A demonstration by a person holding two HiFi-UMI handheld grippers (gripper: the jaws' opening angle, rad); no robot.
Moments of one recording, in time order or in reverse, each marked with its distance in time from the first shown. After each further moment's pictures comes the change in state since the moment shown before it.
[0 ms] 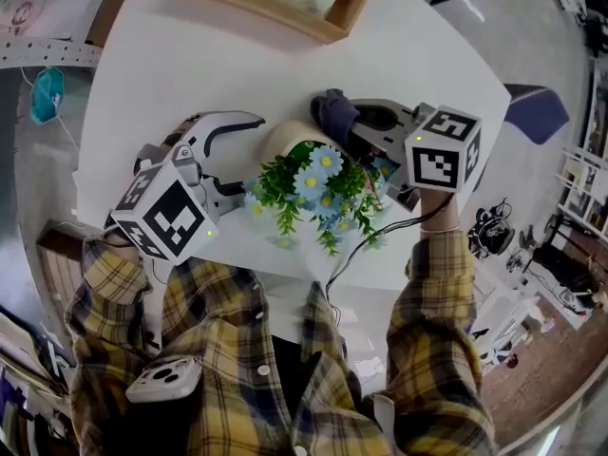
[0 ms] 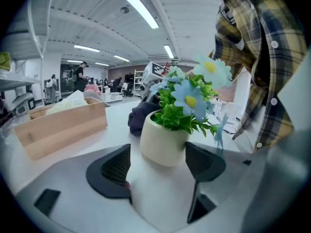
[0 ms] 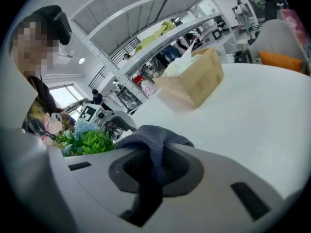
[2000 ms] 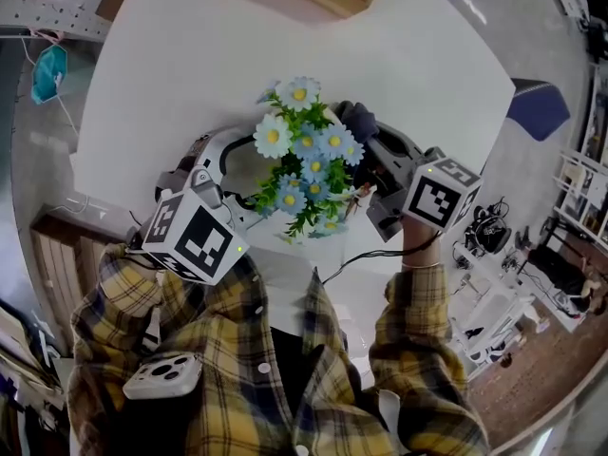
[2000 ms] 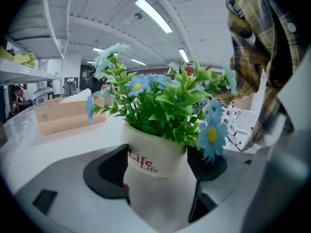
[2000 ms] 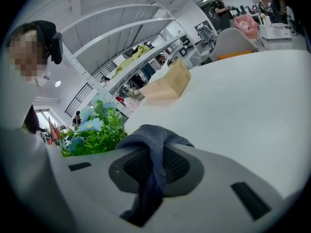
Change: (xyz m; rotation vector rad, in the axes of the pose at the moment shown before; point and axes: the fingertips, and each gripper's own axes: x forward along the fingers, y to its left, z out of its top) left arm 0.010 -0.055 0.006 -0.117 -0.046 0.167; right arm -0.034 0.018 -0.049 0.251 -0.237 -0.238
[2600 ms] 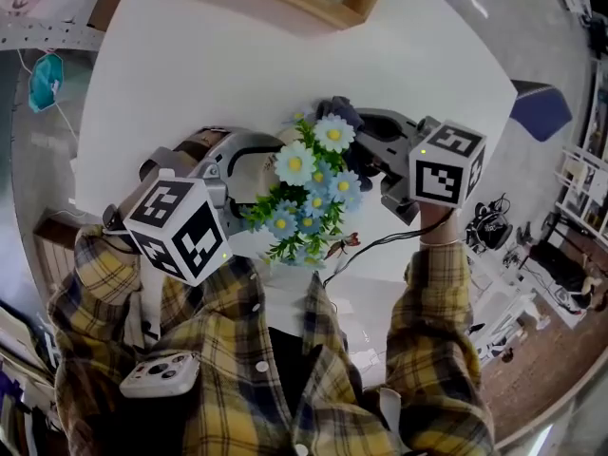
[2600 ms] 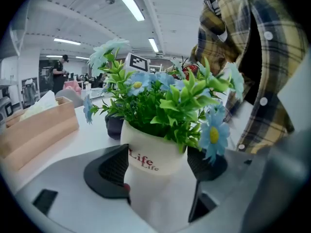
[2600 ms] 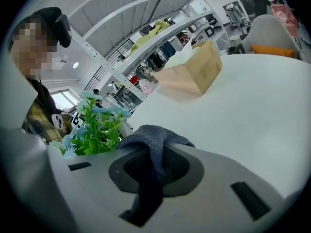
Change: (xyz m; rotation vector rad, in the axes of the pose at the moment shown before) left arm -0.006 0.002 -0.013 0.220 0.126 -0.346; right arm 0.044 0.017 0.015 -0.180 0.245 0.186
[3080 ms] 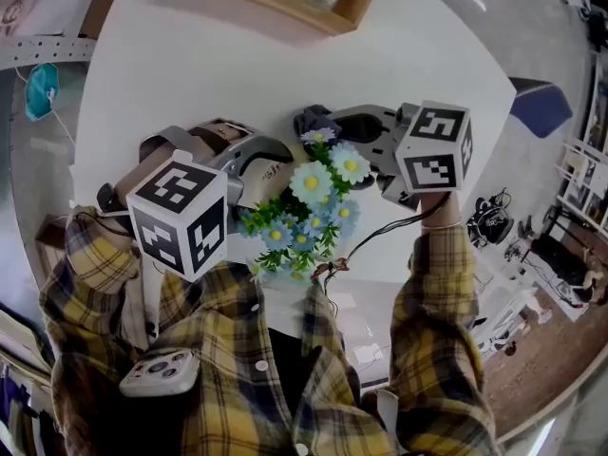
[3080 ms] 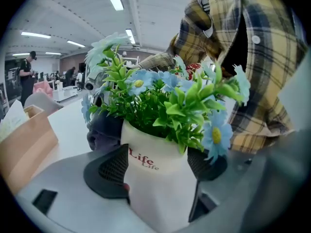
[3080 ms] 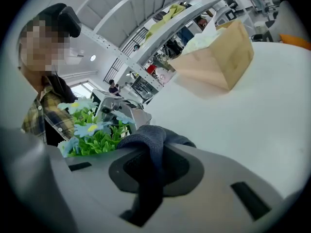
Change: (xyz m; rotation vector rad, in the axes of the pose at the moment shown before) left arm 0.012 0.000 0.018 0.145 0.092 -0.255; right arm 0.002 0.015 0.000 -0.096 0.146 0.227
